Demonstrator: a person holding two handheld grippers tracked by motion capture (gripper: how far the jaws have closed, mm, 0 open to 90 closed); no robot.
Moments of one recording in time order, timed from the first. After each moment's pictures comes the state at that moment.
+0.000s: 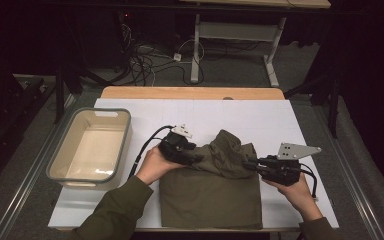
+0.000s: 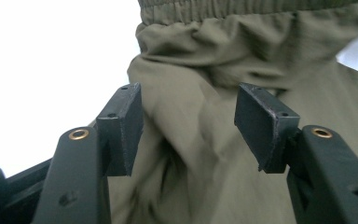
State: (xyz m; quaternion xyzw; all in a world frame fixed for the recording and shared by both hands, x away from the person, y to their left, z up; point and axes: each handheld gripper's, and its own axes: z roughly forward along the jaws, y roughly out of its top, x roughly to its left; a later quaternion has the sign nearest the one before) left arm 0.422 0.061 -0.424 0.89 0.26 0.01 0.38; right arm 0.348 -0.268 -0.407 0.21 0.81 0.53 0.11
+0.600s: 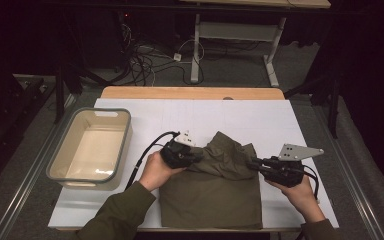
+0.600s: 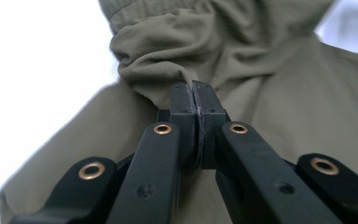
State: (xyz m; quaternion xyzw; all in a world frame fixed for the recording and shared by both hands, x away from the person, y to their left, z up) left arm 0.386 0.068 -0.421 0.89 0.21 0.04 0.39; right arm 0.341 -0.272 -0.405 0.24 0.82 0.50 0.13
